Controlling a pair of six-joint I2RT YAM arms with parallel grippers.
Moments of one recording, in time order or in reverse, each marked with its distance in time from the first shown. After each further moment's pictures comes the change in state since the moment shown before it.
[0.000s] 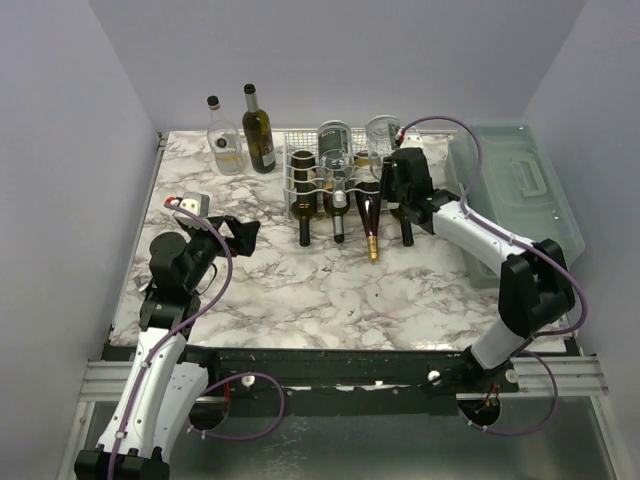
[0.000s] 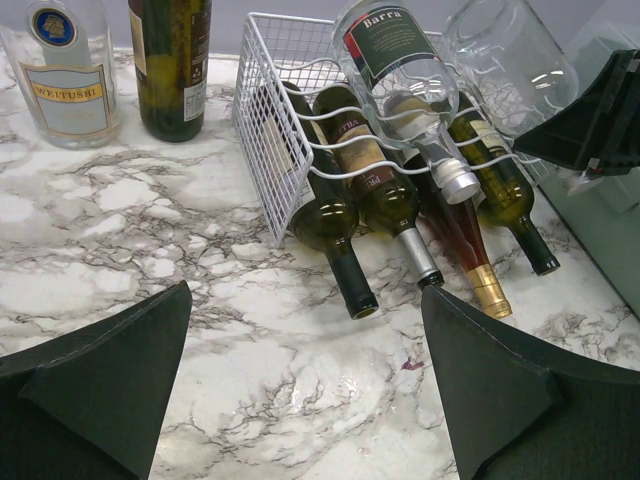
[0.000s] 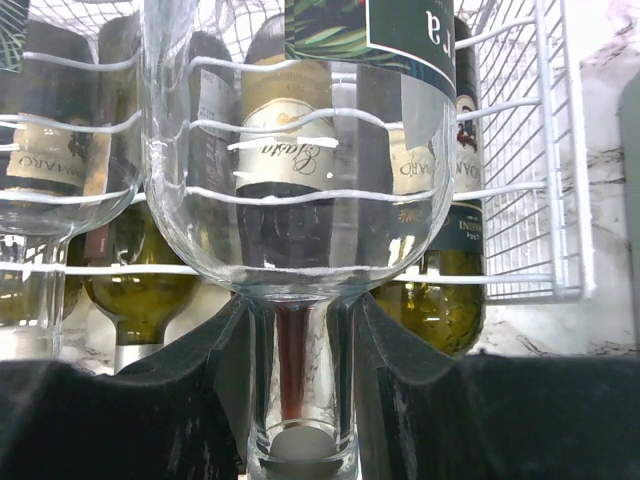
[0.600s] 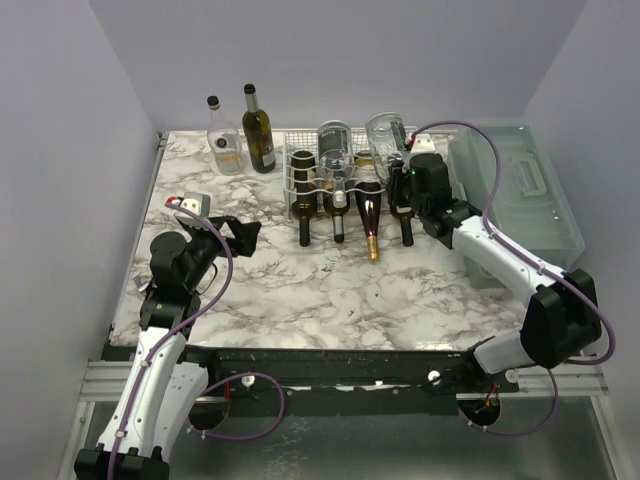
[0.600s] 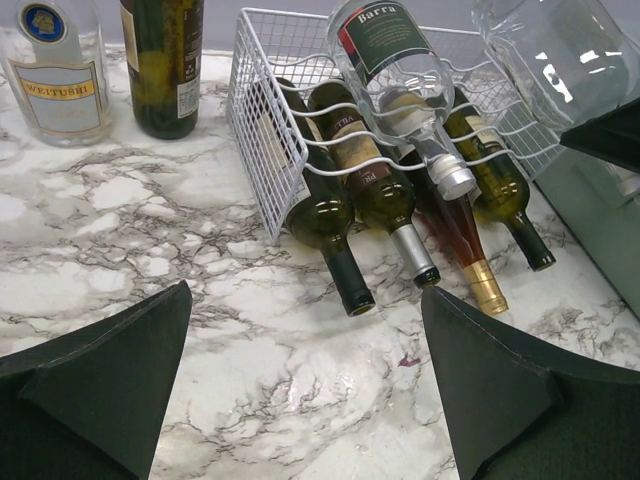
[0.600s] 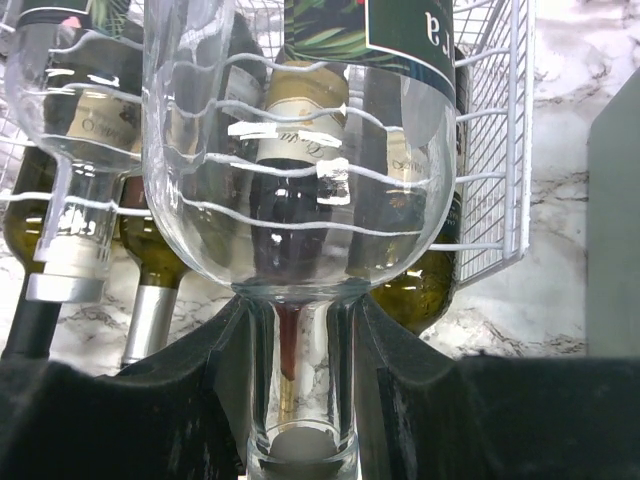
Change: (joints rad) left arm 0.000 0.005 0.000 0.000 0.012 0.000; right arm -0.007 -0.201 -0.109 -0.010 -0.062 -0.087
